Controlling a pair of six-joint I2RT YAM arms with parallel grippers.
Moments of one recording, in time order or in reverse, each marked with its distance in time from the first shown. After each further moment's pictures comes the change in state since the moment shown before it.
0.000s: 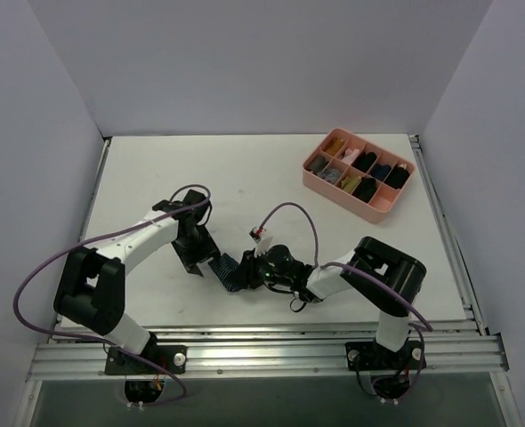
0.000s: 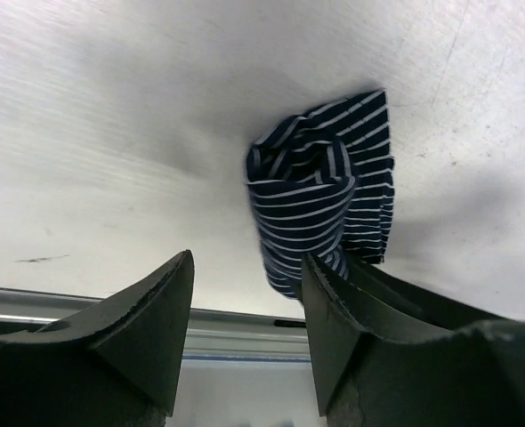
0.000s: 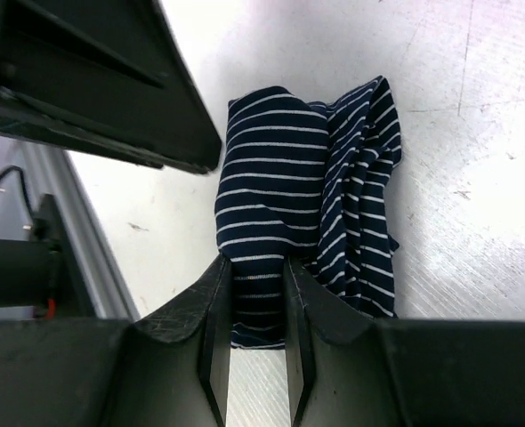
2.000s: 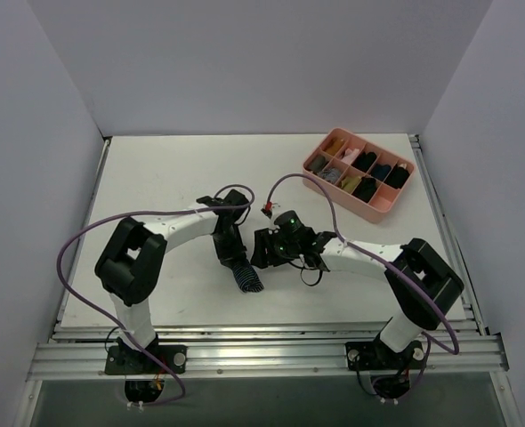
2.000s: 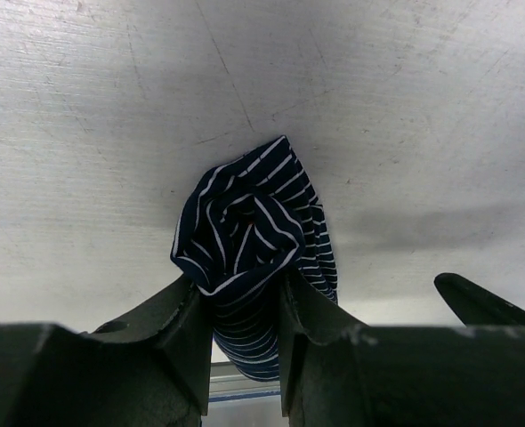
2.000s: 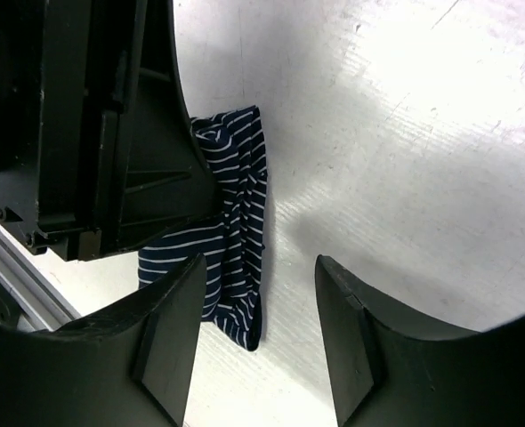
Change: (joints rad) left arm -0.183 0.272 0.184 0.098 -0.015 0.089; right arm -0.193 -0.202 0.215 -0.719 -0.023 -0.172
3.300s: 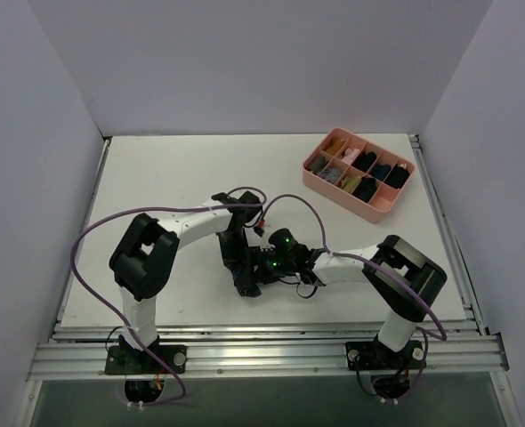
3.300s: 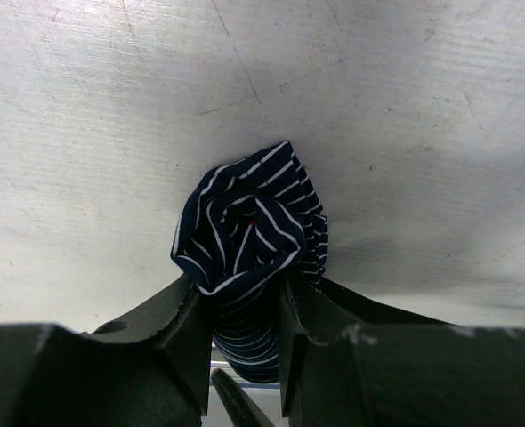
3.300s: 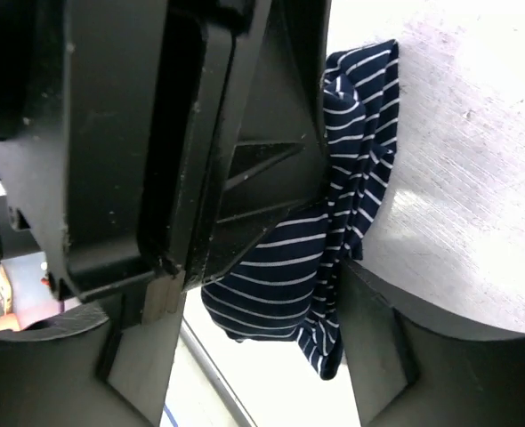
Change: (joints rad) left arm -0.068 0.090 0.130 -0.167 -0.090 -0.007; right arm 0.077 0.100 -0.128 0.308 -0.202 0.219
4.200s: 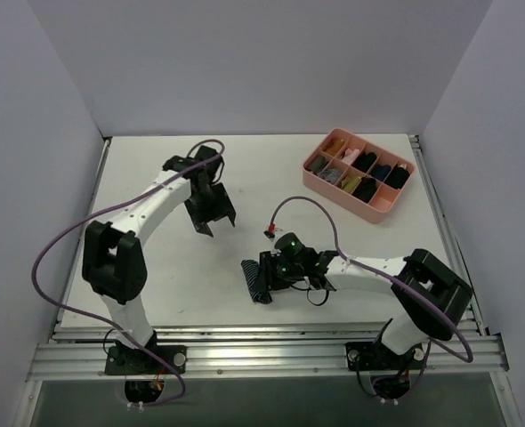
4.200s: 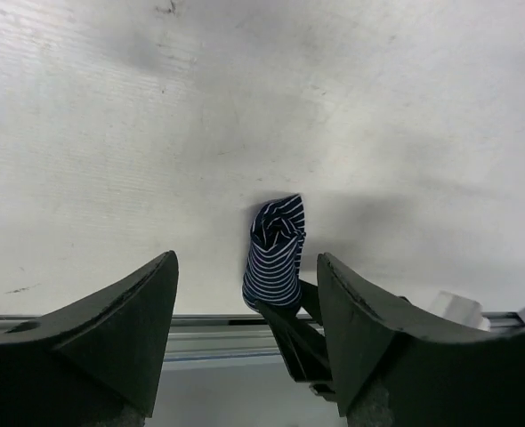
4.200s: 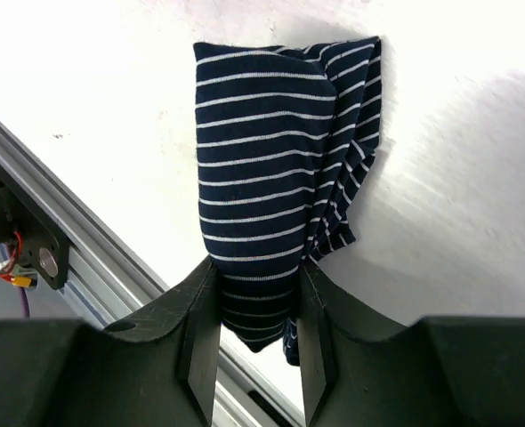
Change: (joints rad) left arm 0.233 -0.101 0.227 -0.144 0.086 0.041; right arm 0.017 -0.164 -0.033 -0.259 0.137 -0.003
